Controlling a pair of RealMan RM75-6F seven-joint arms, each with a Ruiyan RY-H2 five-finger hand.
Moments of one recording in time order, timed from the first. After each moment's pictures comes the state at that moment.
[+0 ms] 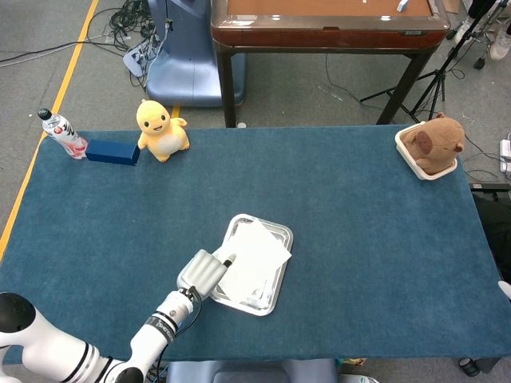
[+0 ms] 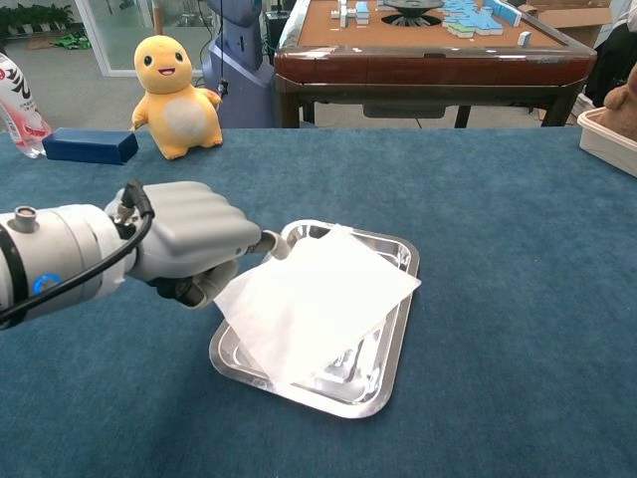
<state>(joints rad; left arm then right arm) -1.07 -1.55 0.07 -2.01 0.65 1.30 1.13 -0.08 -0.83 0.10 -1.65 -1.51 1.67 0.25</state>
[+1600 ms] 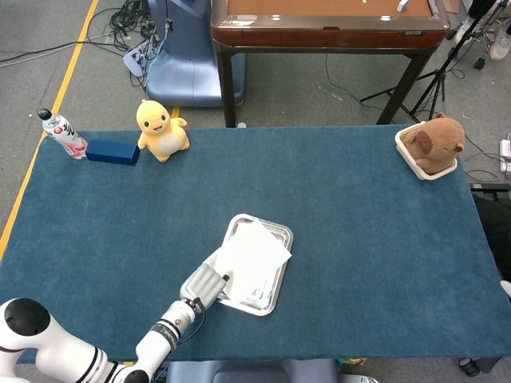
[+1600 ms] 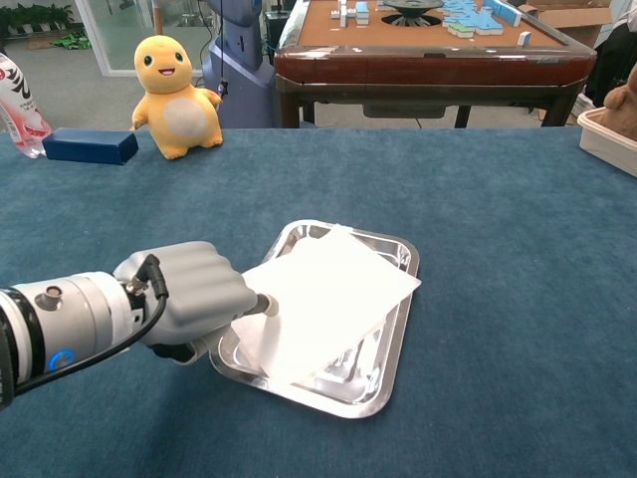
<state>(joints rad) -1.04 -1.64 0.11 -1.91 0.61 1.25 1.23 -0.08 -0.83 0.10 -1.64 -1.50 1.67 0.26</state>
